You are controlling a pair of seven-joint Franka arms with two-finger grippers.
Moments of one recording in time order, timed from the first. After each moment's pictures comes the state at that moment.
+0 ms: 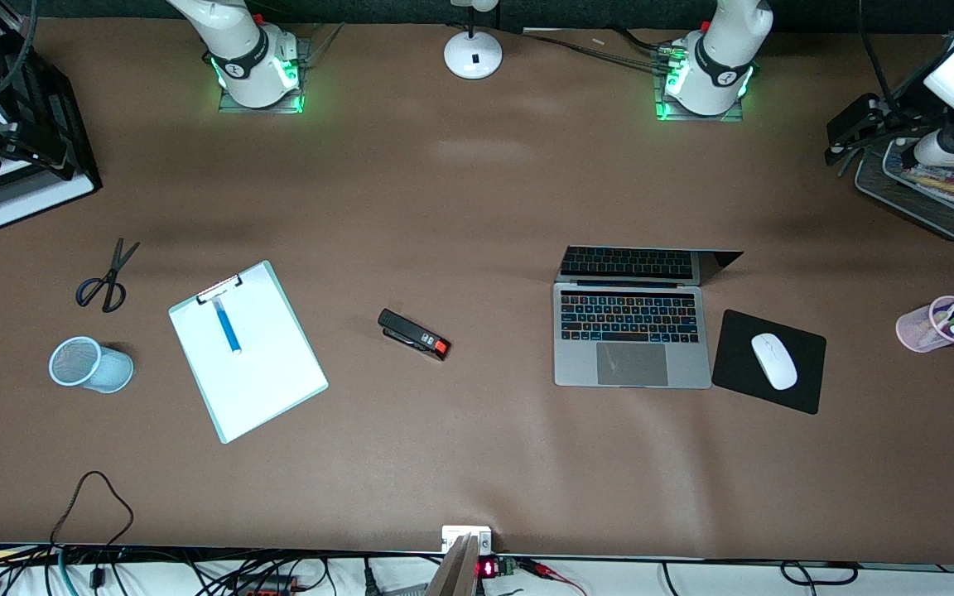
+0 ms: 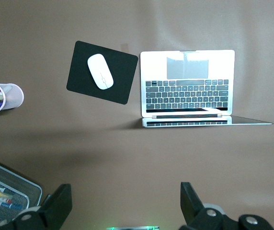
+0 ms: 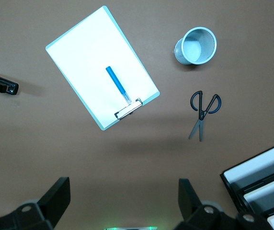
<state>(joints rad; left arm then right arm) 0.04 -0.11 -0.12 -1.62 -0.02 1.49 -0.05 -0.07 -0.08 0.03 -1.66 -0.02 1.54 0.00</state>
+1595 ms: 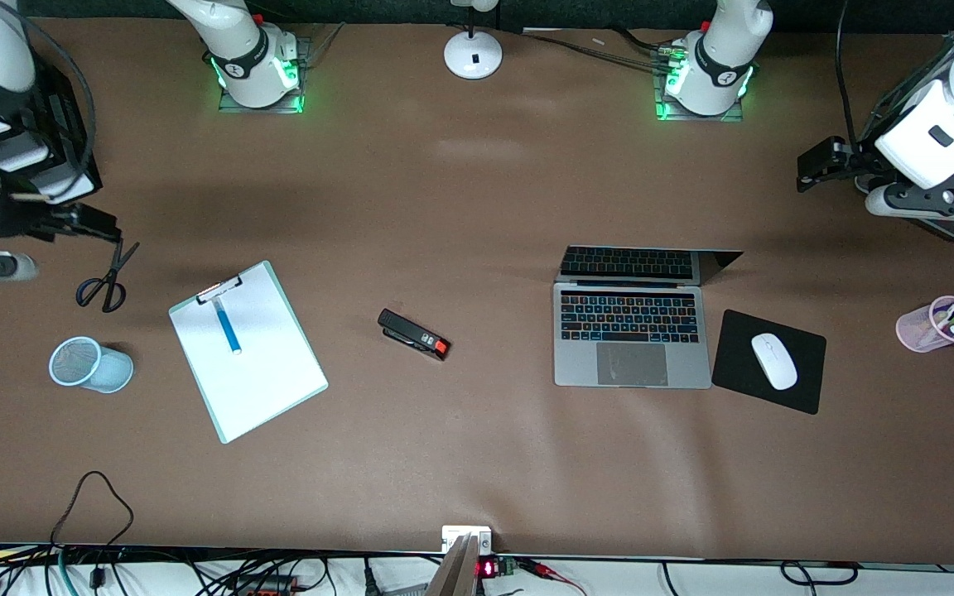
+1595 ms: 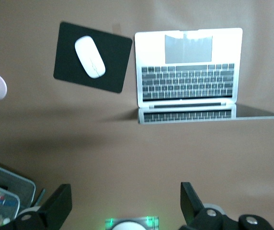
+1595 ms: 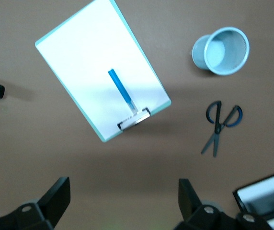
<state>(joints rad) 0.03 -0.01 -0.13 -1.62 -0.02 1.45 -0.05 -0.05 0.17 0.04 -1.60 -0.02 1.64 0.00</state>
